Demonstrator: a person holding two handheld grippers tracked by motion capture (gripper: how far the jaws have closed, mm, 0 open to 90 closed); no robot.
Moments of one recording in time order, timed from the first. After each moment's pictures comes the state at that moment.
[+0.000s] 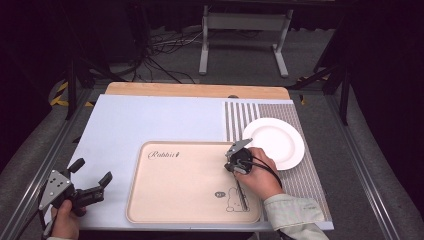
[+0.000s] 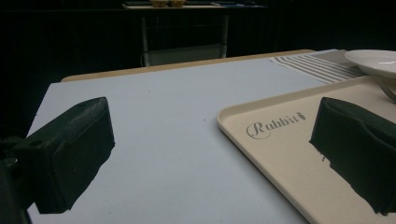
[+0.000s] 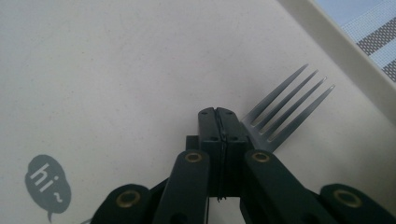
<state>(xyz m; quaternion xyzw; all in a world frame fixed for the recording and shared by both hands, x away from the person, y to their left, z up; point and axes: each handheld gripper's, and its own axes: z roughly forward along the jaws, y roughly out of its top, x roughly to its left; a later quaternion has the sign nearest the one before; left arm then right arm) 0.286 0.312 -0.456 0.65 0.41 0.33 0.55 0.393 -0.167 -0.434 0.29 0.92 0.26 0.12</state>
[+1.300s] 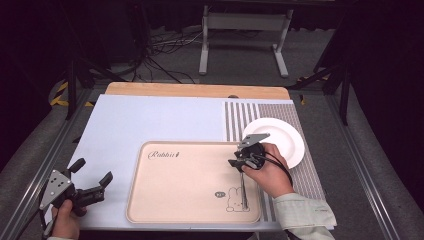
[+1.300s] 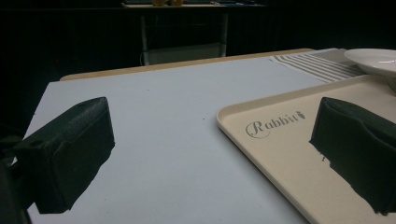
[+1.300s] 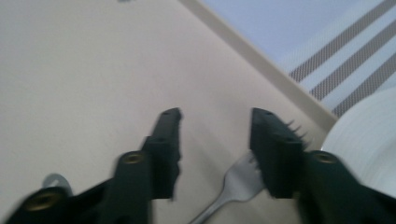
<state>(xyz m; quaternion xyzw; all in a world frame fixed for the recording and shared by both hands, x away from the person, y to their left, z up) 0.287 0.311 -0.457 0.65 0.41 0.33 0.55 0.391 -0.192 -0.410 0.31 0.88 0.33 0.14</state>
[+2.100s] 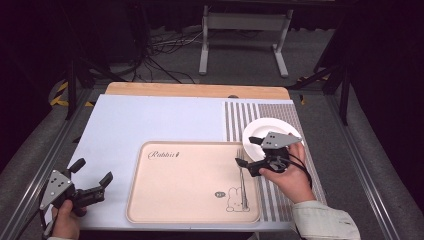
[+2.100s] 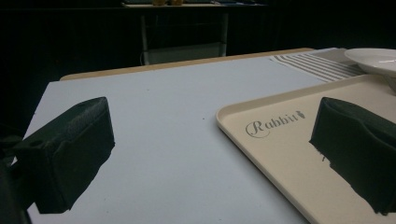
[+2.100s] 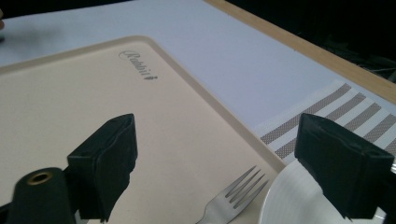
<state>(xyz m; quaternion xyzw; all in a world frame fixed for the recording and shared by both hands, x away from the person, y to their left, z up) 0.287 0.311 -0.456 0.65 0.41 0.33 0.55 0.373 -0.236 -0.384 0.25 0.82 0.48 0.18</state>
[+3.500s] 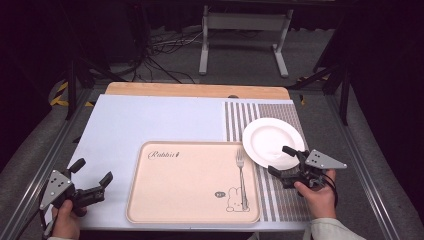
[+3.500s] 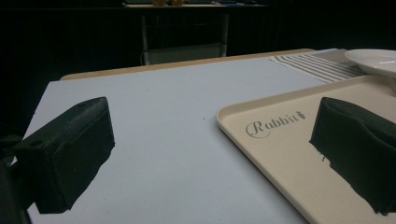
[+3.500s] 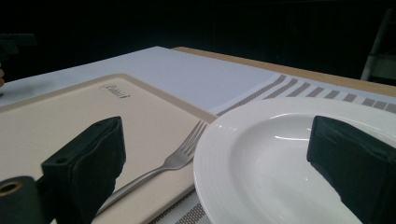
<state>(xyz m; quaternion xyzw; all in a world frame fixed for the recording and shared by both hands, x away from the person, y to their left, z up) 0.287 0.311 -0.457 0.65 0.41 0.33 0.55 0.345 -0.333 -0.436 0.30 0.72 0.59 0.21</state>
